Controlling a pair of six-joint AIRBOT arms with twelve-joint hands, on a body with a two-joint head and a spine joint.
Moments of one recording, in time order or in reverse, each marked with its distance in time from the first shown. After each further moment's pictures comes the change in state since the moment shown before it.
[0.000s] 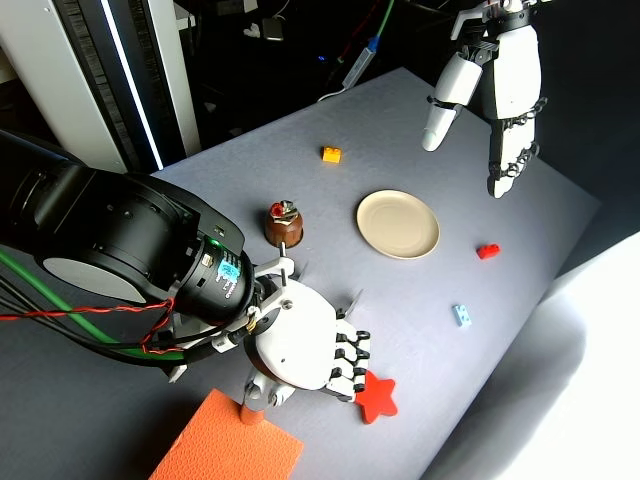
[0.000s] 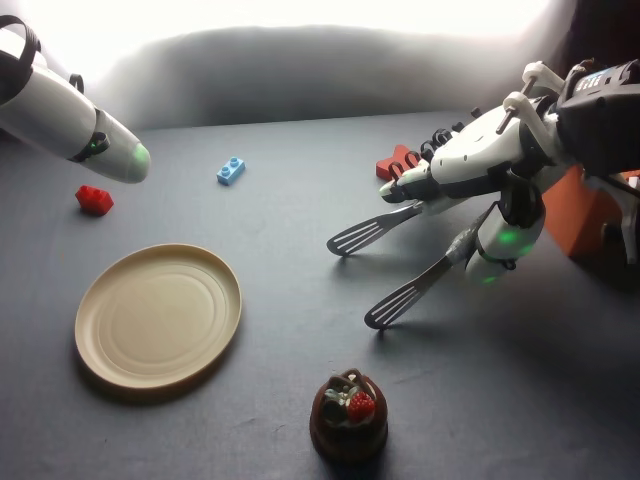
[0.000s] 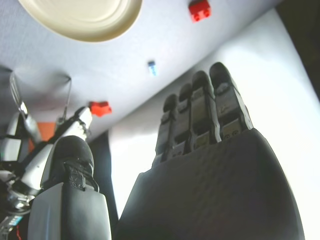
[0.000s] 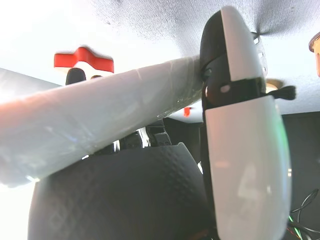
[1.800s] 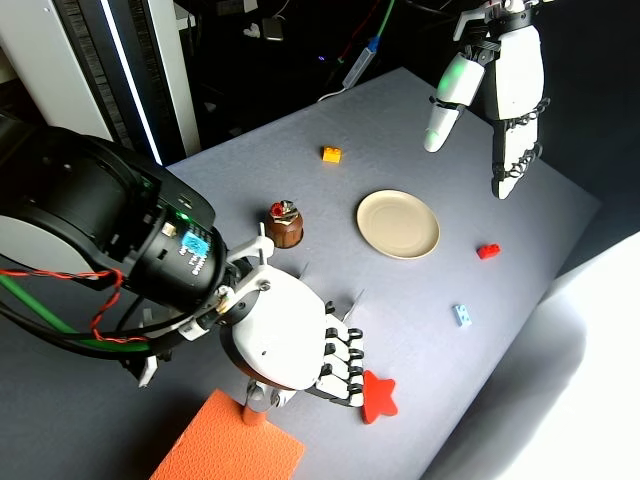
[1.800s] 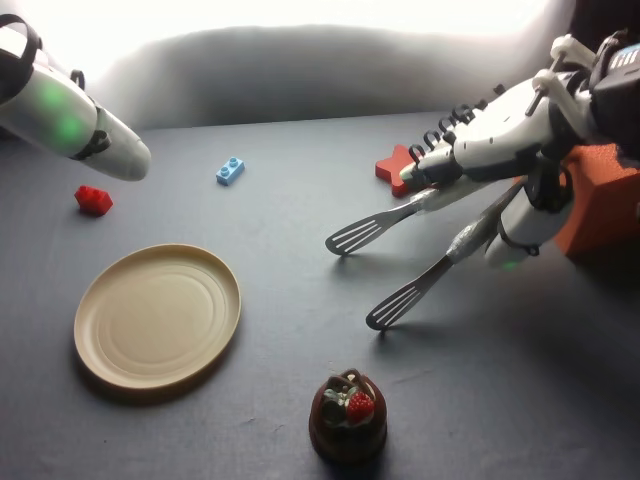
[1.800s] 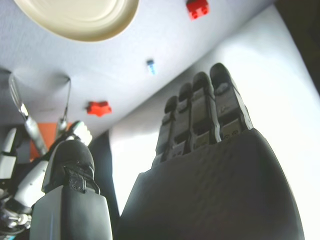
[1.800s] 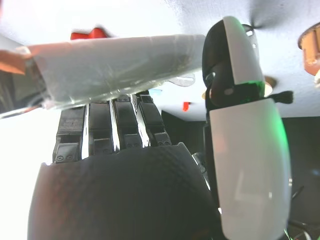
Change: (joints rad) left arm 0.000 0.000 -0.004 -0.002 -0.013 0.019; right arm 0.057 0.073 -0.084 -0.105 -0.043 0.033
